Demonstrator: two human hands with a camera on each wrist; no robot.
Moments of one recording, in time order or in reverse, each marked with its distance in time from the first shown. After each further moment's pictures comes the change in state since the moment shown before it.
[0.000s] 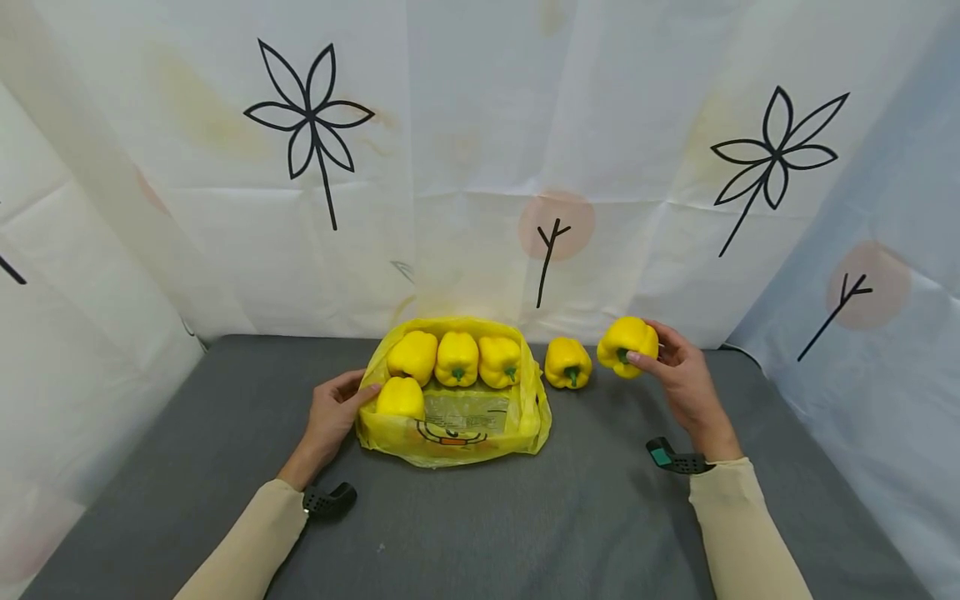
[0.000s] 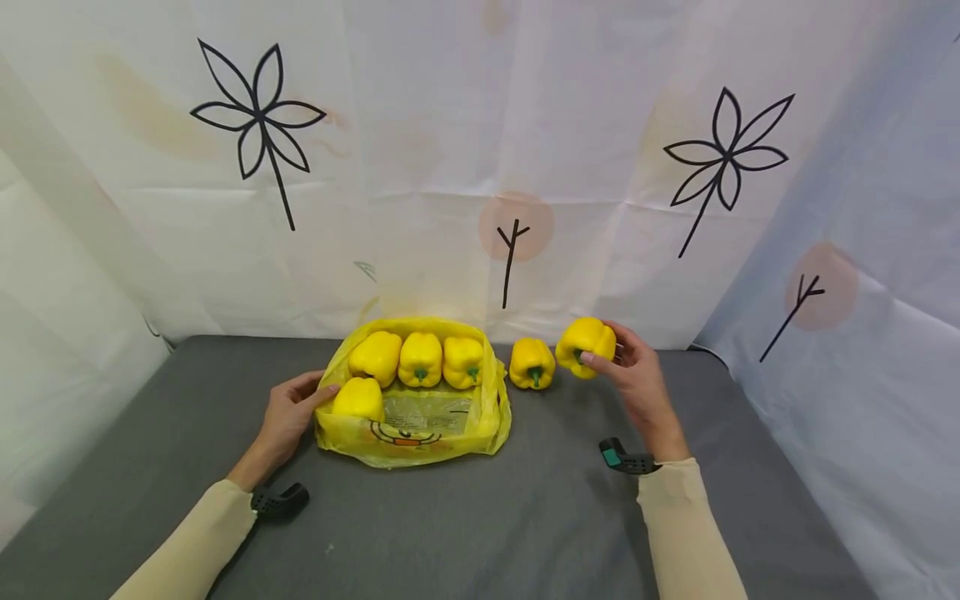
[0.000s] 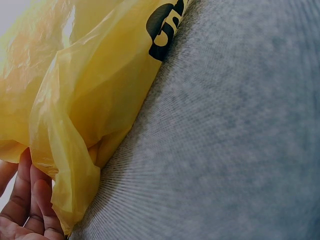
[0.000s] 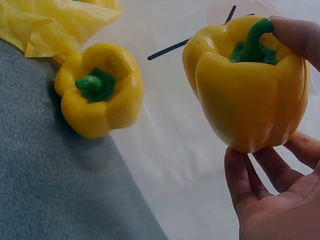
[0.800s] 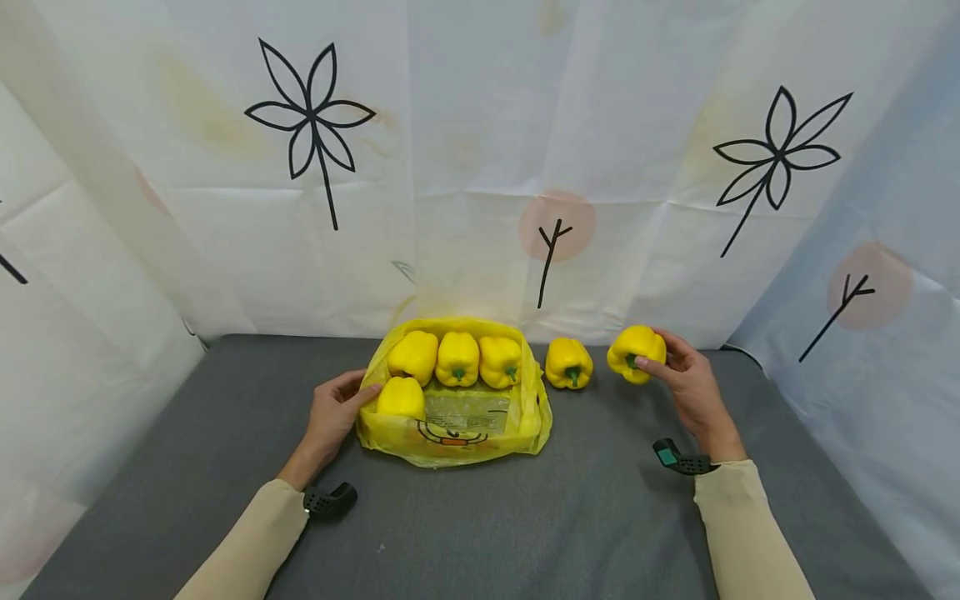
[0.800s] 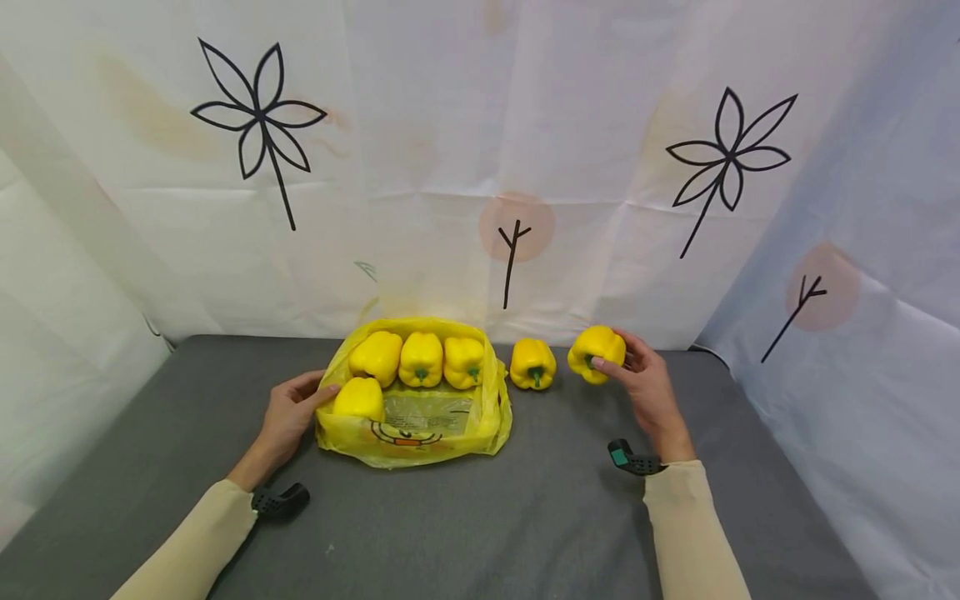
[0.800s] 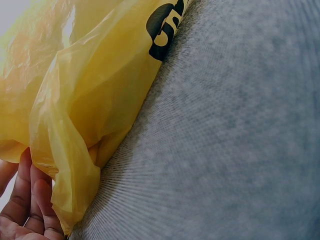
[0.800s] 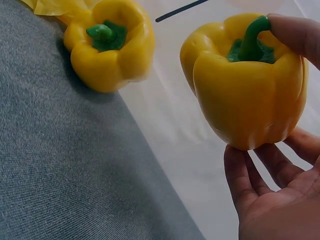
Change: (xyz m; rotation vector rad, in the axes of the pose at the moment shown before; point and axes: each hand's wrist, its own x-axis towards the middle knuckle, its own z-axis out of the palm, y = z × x) left_hand 0.000 0.001 0.000 0.013 0.002 0.004; right_hand 0.000 0.021 -0.014 -0.025 0.020 0.084
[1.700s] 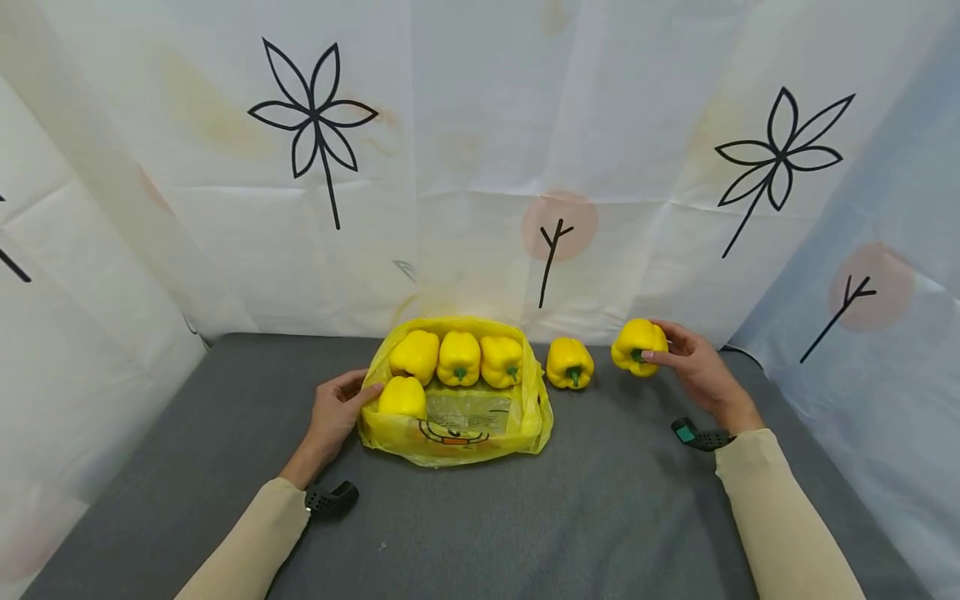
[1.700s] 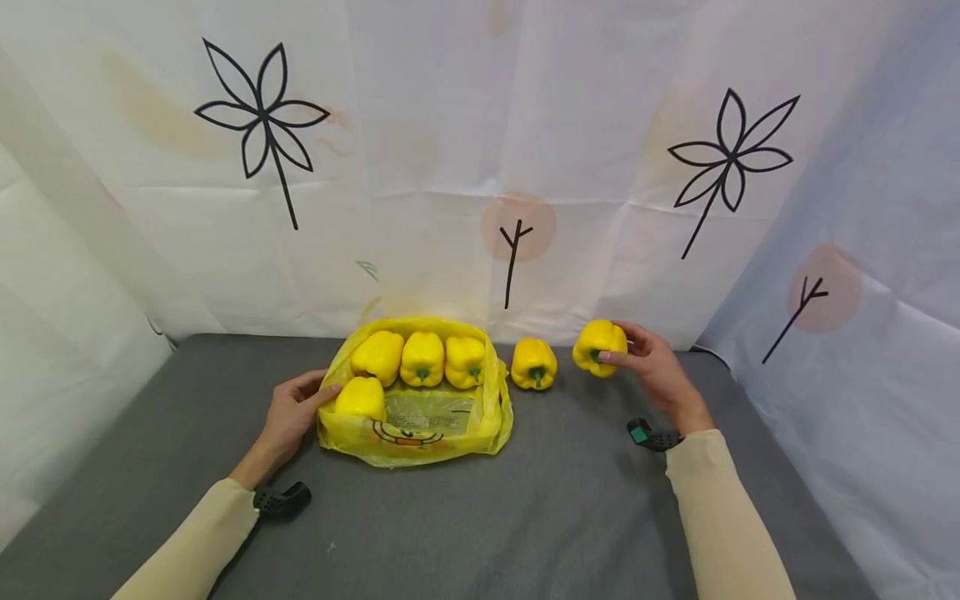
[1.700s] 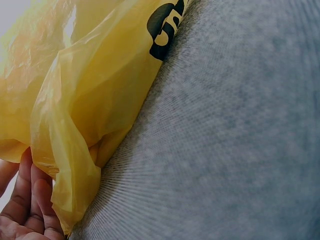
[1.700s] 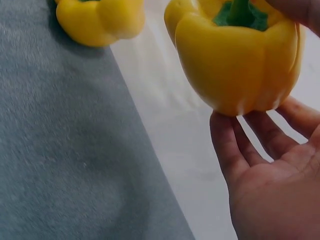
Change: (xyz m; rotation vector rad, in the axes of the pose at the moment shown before) left_hand 0.000 0.000 0.001 -0.008 -0.006 -0.004; right_hand 0.030 -0.003 -0.028 -0.087 -0.217 0.113
